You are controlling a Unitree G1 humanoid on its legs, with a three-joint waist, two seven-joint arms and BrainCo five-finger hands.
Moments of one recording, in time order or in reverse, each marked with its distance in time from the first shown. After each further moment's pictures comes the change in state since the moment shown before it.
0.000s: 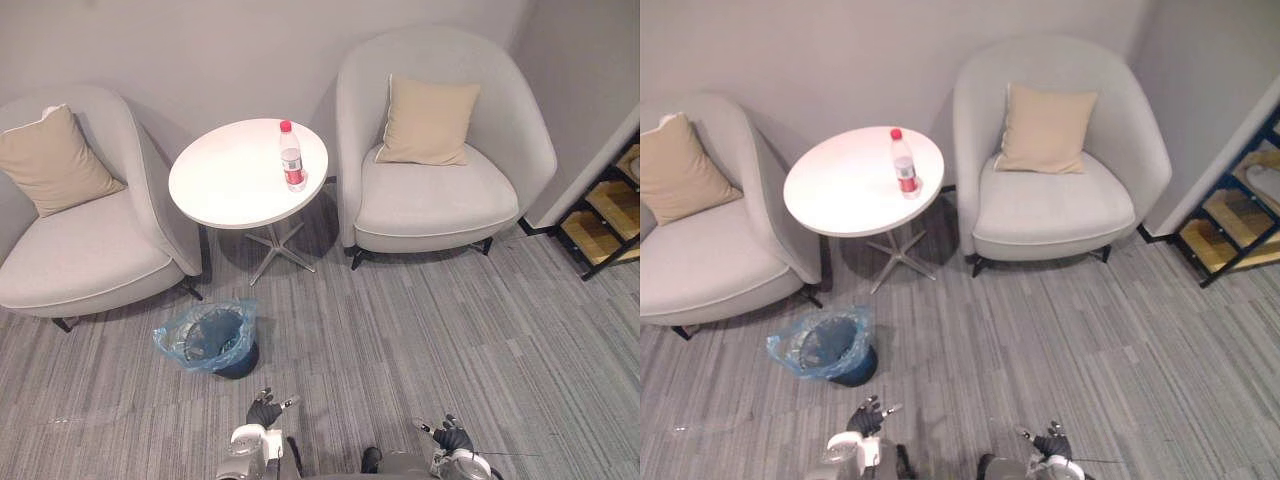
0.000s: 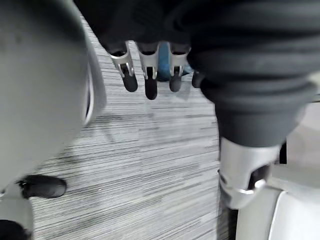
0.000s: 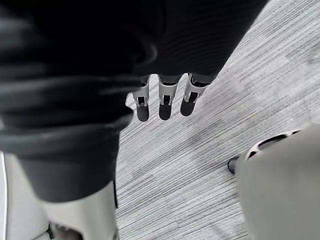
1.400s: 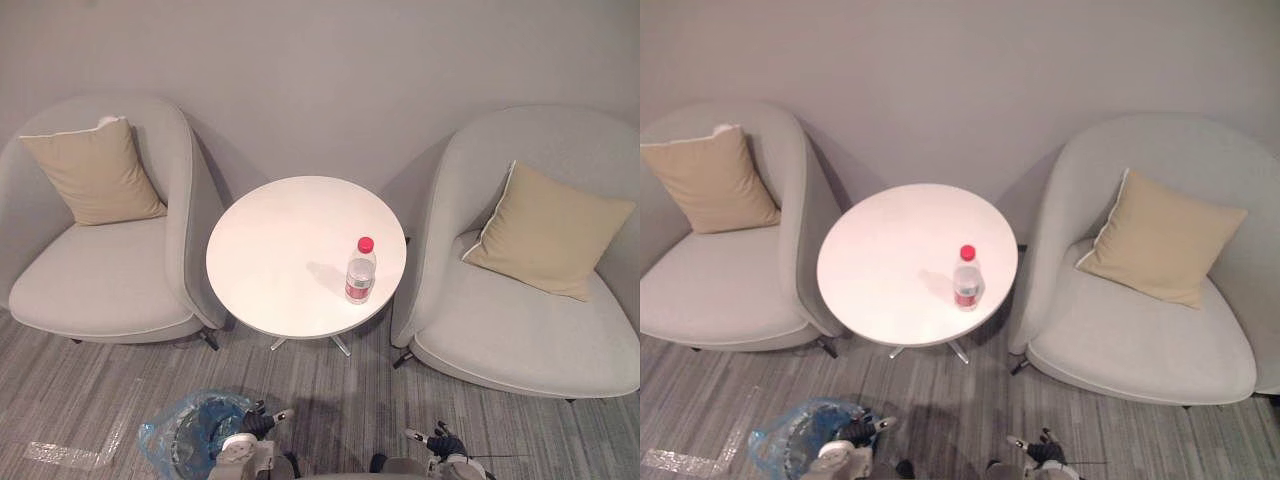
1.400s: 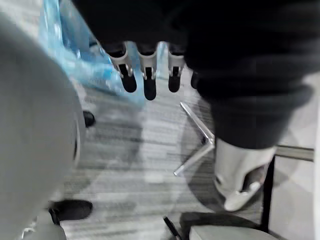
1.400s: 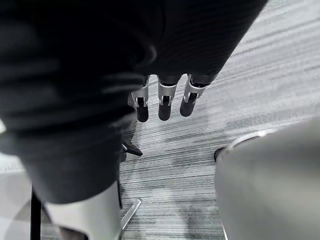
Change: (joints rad) left arm 0.002 0.084 -0.048 0.118 0.053 0.021 -0.019; right arm -0.005 -0.013 0.016 0.049 -0.109 0.003 0.018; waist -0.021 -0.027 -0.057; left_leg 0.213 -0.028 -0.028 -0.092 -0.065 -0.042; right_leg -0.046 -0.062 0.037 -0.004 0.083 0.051
